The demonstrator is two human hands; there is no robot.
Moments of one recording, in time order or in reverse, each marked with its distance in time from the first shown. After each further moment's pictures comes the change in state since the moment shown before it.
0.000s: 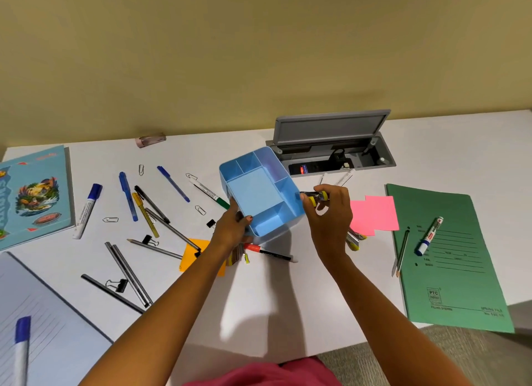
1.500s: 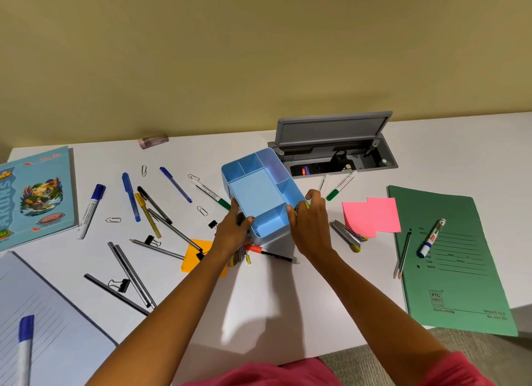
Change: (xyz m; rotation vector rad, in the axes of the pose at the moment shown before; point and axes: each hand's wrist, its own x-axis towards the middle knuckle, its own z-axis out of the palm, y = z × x) left_hand 0.003 -0.009 0.002 0.139 0.040 0.049; right_hand -0.013 0.037 0.039 -0.503 -0.366 -0.093
